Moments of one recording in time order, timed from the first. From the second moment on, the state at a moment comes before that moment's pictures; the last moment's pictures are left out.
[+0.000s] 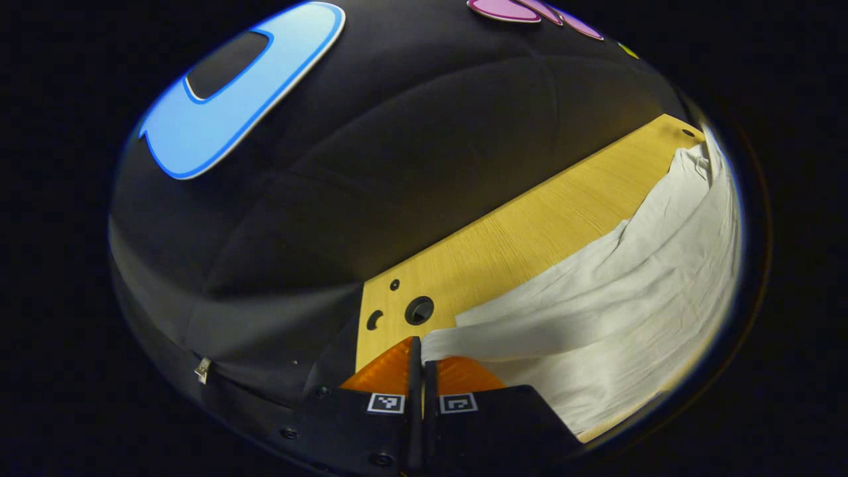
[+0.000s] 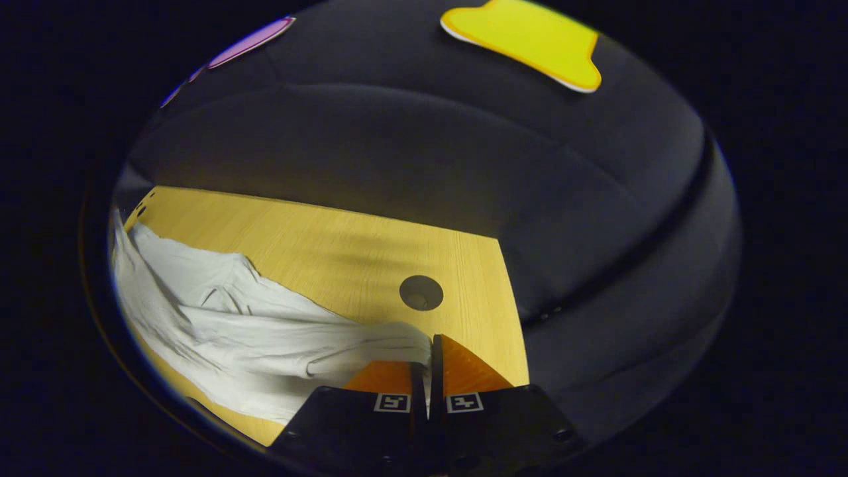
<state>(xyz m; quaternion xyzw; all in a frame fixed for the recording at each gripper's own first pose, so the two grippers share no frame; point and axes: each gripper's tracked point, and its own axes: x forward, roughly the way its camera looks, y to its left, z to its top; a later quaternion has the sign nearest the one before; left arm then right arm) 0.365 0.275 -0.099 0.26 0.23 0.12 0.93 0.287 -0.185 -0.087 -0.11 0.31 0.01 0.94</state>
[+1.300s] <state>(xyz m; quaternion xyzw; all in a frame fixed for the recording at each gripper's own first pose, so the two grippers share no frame) 0.223 0.175 -0.025 -0.03 0.13 0.10 0.99 0.227 -0.228 -0.146 0.11 0.31 -0.14 0.93</state>
